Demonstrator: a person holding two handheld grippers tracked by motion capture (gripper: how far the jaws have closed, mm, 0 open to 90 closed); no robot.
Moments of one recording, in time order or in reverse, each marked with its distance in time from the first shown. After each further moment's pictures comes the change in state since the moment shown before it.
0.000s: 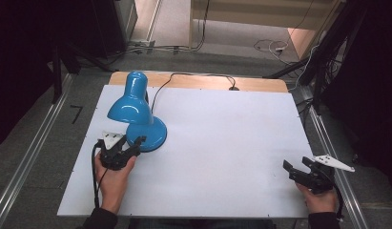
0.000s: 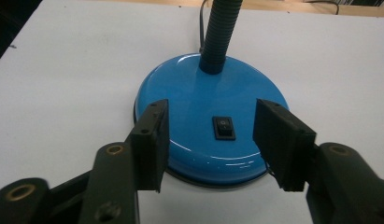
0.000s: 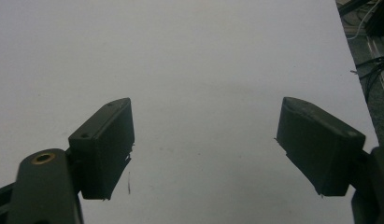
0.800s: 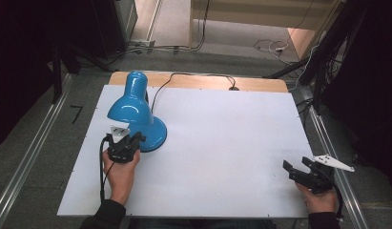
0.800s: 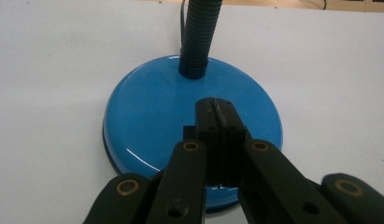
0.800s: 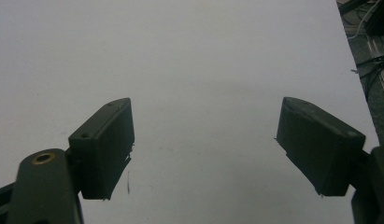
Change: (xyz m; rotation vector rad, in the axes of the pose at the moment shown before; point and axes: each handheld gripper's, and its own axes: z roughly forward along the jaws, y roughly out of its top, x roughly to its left) left arm -0.007 0.004 0.025 0.018 -0.054 0.011; right arm 0.000 0.000 0.001 0.004 -0.001 -0.002
